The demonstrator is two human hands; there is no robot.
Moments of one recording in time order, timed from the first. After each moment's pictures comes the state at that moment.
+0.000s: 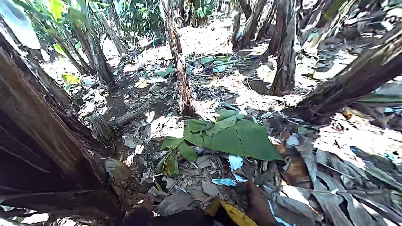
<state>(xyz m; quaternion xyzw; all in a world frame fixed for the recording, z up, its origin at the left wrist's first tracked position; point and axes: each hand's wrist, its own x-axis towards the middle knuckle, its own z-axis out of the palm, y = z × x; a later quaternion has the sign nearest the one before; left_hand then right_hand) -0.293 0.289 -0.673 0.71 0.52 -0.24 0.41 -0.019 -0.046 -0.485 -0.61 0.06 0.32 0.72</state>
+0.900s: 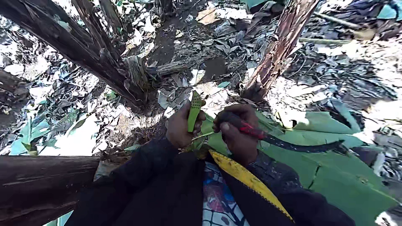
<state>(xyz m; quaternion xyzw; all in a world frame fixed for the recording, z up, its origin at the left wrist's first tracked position) 0.056 0.510 -0.420 0.38 0.30 0.30 0.82 0.219 0.433 -0.437 -0.36 -0.50 0.36 0.70</state>
